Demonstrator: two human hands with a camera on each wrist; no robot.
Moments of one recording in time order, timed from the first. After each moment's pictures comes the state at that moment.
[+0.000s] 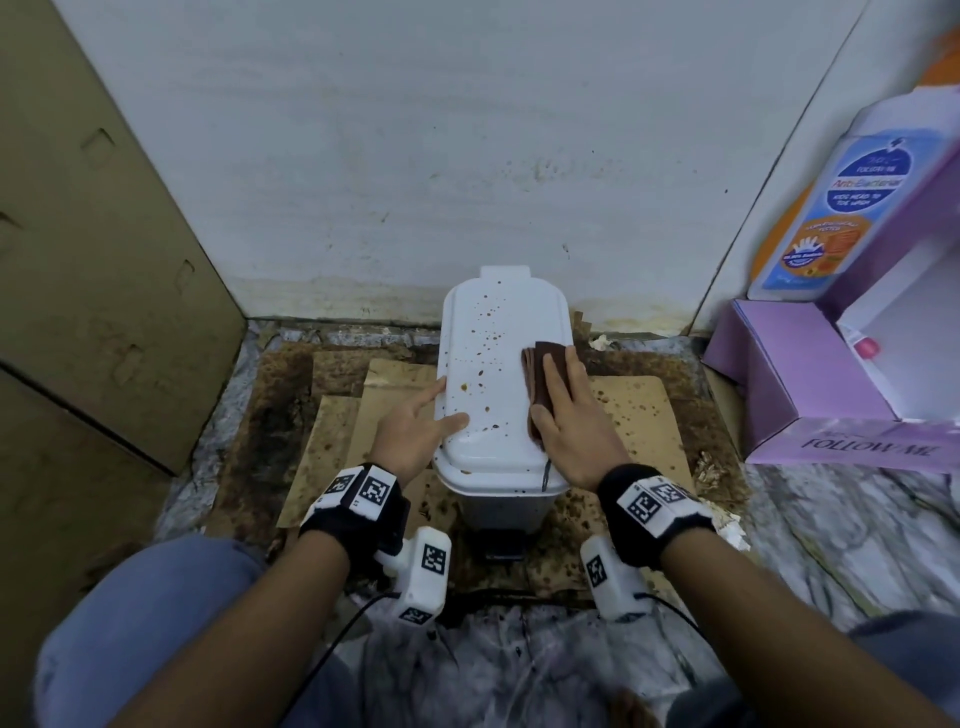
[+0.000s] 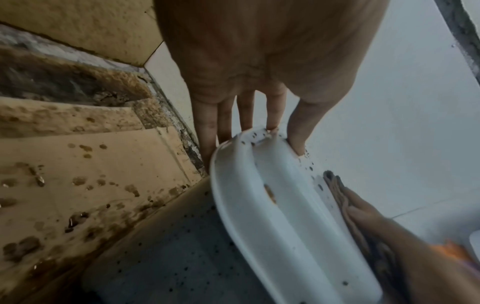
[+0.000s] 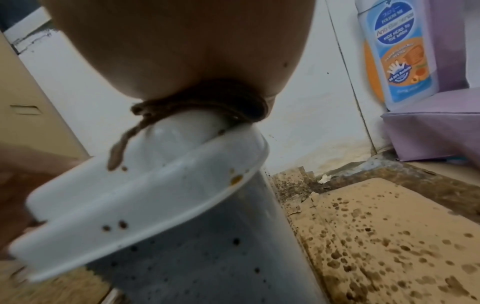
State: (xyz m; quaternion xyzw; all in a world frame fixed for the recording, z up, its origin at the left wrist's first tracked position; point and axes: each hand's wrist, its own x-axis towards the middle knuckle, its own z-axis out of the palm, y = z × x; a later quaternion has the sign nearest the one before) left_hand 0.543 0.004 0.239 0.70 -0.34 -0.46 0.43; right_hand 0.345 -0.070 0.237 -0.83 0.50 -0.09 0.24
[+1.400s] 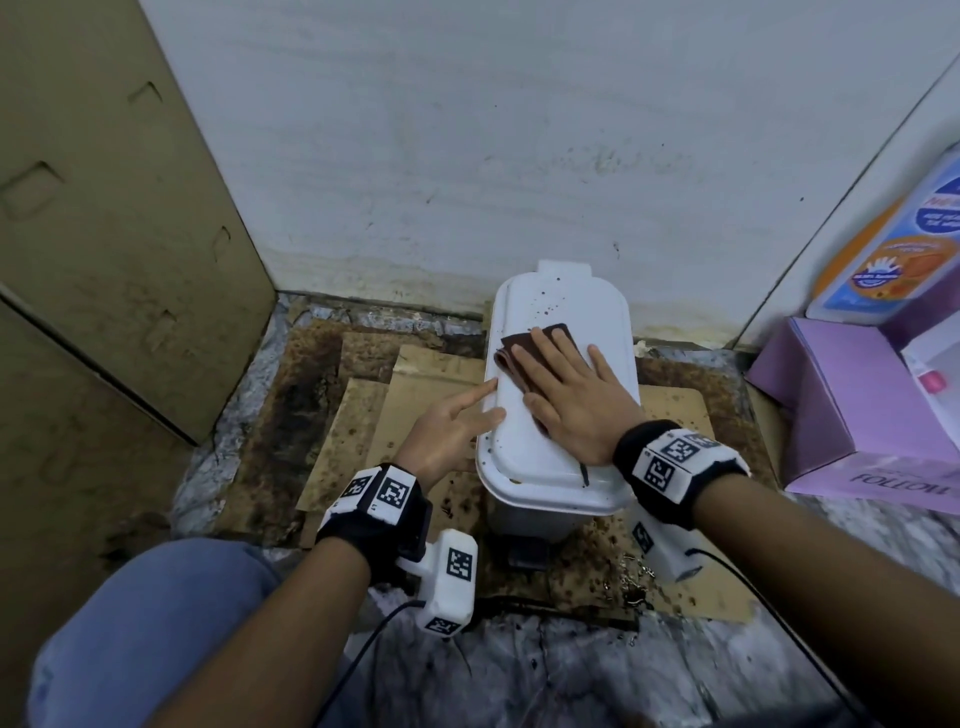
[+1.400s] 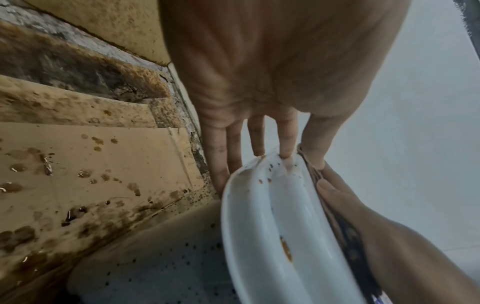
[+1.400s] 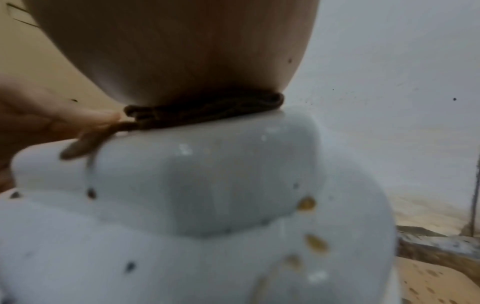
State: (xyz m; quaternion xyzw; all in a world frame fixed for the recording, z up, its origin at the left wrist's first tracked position) left_hand 0.562 0.003 0.234 0.64 -0.33 -0.53 0.45; right_hand 0.401 -0.102 0.245 -0.93 0.35 0.07 0.06
